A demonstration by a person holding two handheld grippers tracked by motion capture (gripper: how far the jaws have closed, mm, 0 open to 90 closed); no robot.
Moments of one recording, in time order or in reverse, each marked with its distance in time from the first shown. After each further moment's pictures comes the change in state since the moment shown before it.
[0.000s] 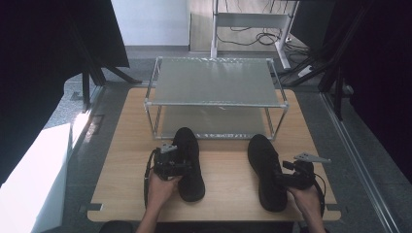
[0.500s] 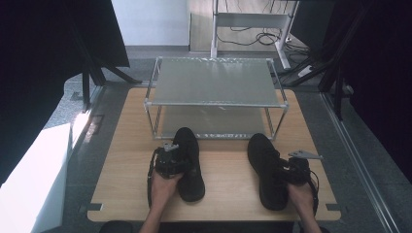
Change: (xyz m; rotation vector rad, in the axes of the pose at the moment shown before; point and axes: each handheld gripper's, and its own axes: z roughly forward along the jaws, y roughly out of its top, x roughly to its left) left arm 0.003 0.000 0.009 0.031 0.107 -0.014; right arm -0.001 0.003 0.017 0.028 -0.164 -0.046
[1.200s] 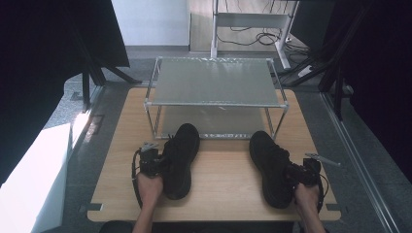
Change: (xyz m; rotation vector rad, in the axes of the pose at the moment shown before) left arm 0.051 -0.013 -0.018 -0.126 -0.123 -0.188; right arm -0.026 -0.014 -0.011 -0.154 0.119 0.334
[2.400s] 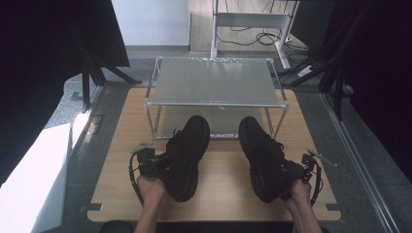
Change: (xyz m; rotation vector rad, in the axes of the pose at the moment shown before) left arm -0.033 0.011 -0.031 -0.116 -0.231 -0.121; right arm 0.031 0.010 0.004 -0.098 0.385 0.353
